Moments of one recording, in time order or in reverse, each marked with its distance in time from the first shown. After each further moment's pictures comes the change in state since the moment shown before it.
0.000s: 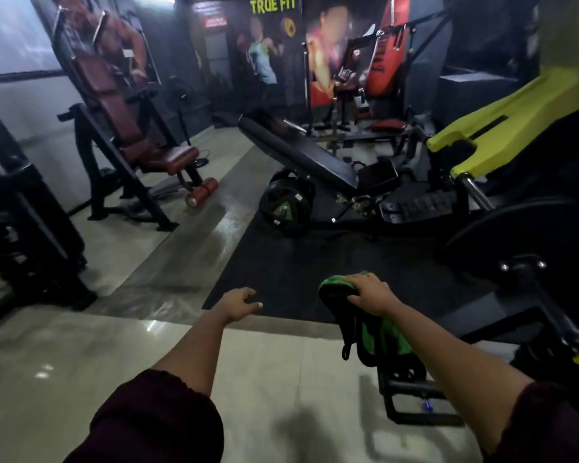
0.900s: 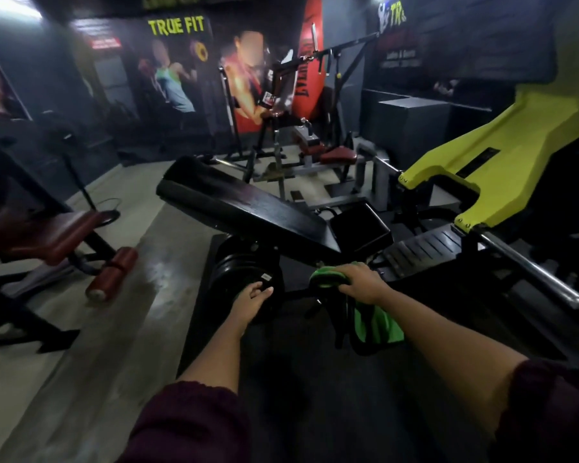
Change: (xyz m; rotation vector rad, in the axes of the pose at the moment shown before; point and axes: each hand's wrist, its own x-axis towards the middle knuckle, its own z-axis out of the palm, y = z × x) left_hand 0.653 0.091 -0.198 -0.668 -0.053 0.110; right_hand 0.607 0.073 -0.148 0.011 0.141 0.162
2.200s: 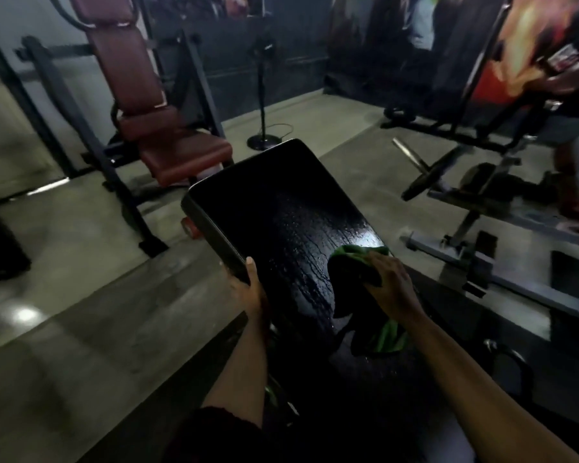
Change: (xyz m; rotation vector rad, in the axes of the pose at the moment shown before) left_hand 0.613 0.078 -0.091 -0.542 1.413 -0.097; right_hand 0.766 0.012 -0.017 0.265 0.053 -0.649
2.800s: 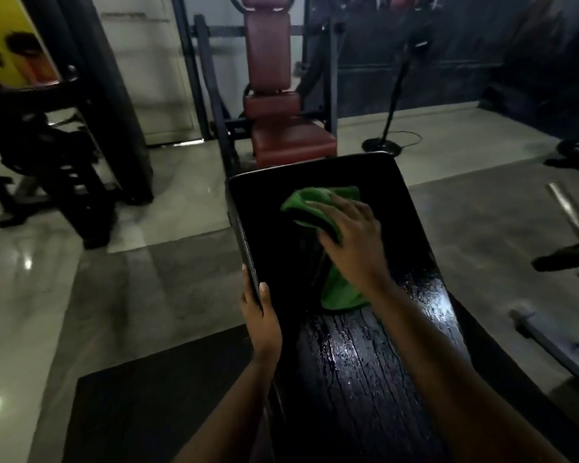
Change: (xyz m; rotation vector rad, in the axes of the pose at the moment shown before) left_hand -0.001 -0.026 0.047 -0.036 0.308 0.186; right_hand 0.165 -0.059 0.052 0.213 0.070 -0.671
